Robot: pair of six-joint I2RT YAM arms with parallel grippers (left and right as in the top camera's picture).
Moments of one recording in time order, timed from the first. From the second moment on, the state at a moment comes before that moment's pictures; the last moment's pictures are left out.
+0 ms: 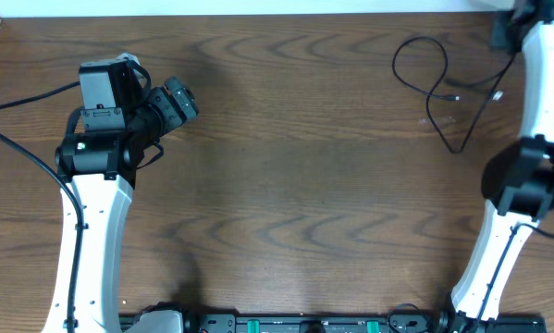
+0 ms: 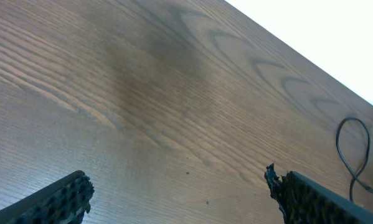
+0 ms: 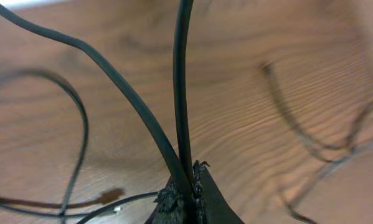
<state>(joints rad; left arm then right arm) 0.05 1.34 1.28 -0.75 0.14 -0.48 -0.19 2.41 2.46 -1.10 0.25 -0.02</state>
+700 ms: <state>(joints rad) 0.05 1.34 1.28 -0.75 0.14 -0.48 -0.19 2.39 2.49 -1.28 0.10 -0.07</state>
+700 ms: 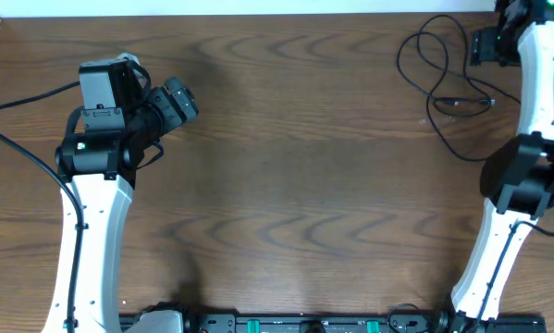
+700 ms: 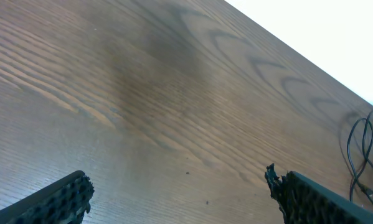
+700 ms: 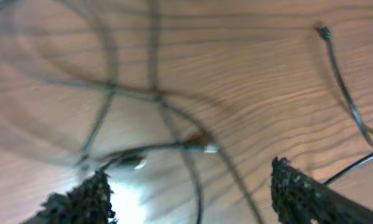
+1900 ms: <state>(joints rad) 0.05 1.35 1.28 -0.75 0.14 -0.48 -0.07 2.64 2.44 -1.22 -0.05 -0.01</state>
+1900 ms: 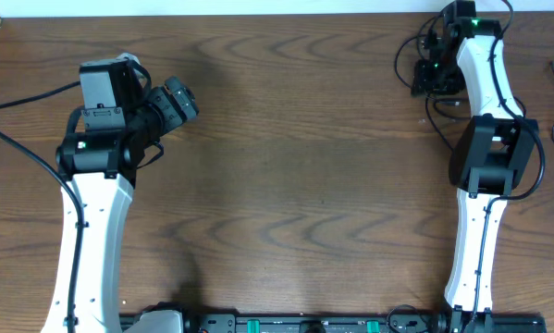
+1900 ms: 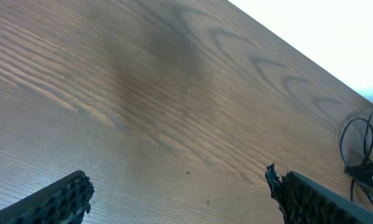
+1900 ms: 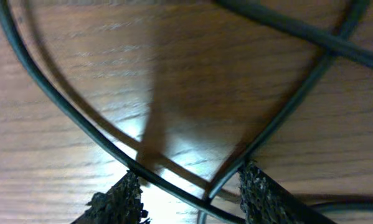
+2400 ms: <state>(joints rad) 0.05 1.39 1.28 -0.75 0.14 -0.48 -0.11 2.66 2.44 -1.07 0.40 0.09</state>
